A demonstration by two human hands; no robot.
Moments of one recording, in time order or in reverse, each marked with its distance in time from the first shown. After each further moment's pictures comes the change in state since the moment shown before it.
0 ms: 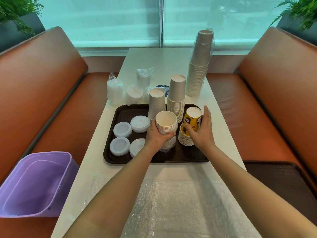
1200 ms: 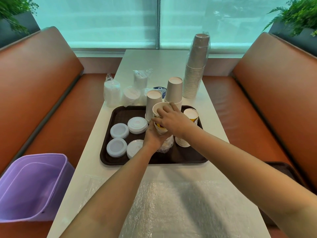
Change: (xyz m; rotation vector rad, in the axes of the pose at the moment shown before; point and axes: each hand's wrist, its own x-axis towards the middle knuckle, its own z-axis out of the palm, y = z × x) left_hand 0.004 0.006 0.003 -0.016 0.000 0.042; right_hand 0.012 -0.106 0.007 -1.224 -0.460 -0.917
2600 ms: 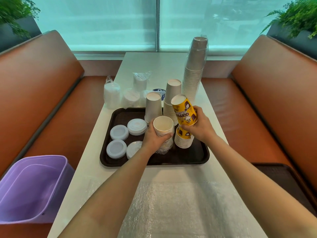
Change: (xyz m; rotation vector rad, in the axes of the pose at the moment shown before) left_hand -0.005 0.000 -0.003 -0.028 -0.047 -0.002; right_hand -0.053 0.034 0.051 1.321 0.267 0.773
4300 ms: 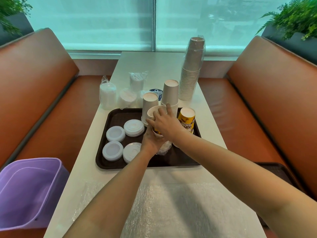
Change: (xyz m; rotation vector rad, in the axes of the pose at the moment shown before) left_hand 0.006 0.000 0.011 0.296 0.040 0.002; right_hand 0.009 -0.068 0.061 -1.499 -0.196 -0.643
